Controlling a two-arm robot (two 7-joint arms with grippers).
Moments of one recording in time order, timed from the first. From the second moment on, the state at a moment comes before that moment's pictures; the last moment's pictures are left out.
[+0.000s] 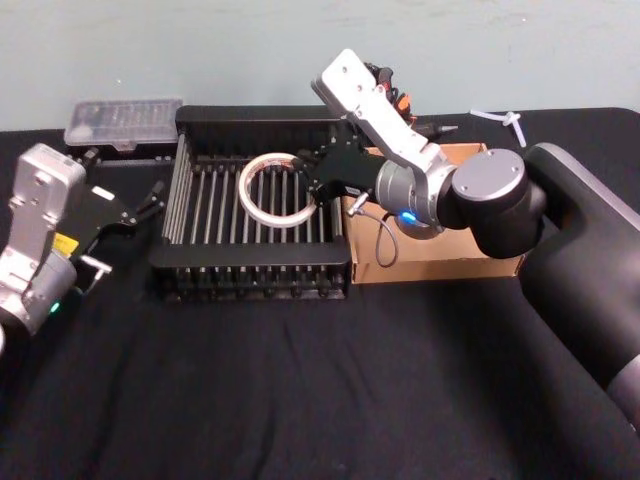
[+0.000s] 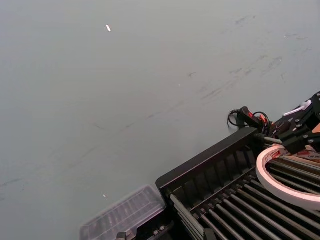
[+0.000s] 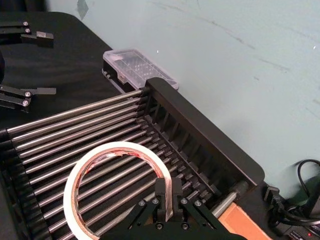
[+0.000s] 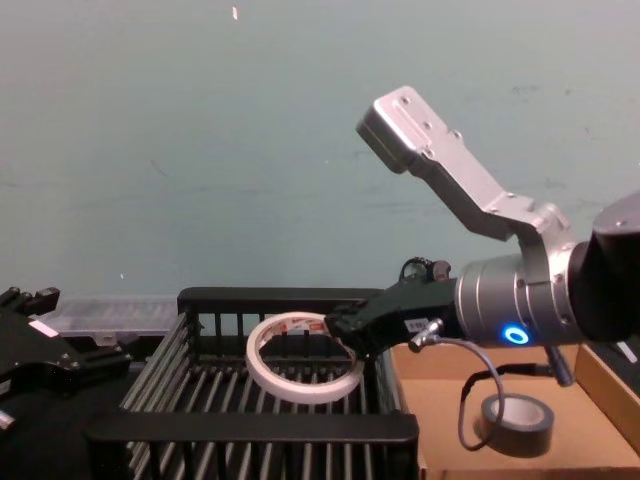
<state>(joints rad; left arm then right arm) -0.20 0.60 0.45 -1.41 -0.25 -0.12 0.03 0.60 0.19 -0.57 -1.15 0.03 0.28 0.43</state>
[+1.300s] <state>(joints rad) -0.20 0.60 0.45 -1.41 -0.25 -0.12 0.03 0.60 0.18 -0.57 -1.15 0.03 0.28 0.43</state>
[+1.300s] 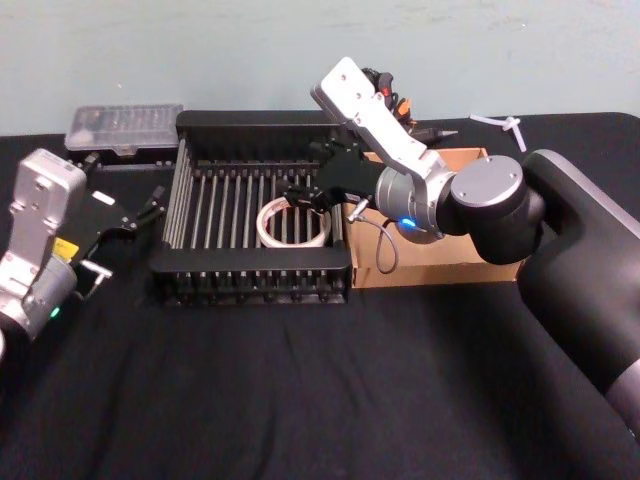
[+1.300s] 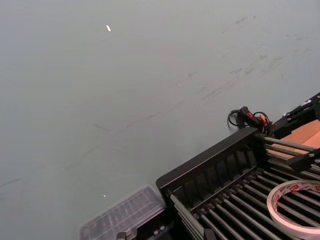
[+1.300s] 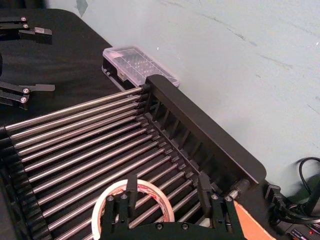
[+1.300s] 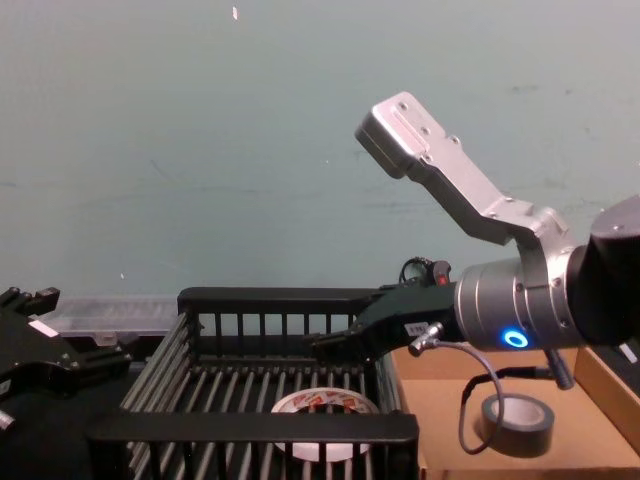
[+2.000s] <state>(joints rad) -0.20 0.60 0.45 -1.41 -0.25 -0.12 0.03 0.59 0.18 -0.55 -1.16 0.03 0.27 0.44</state>
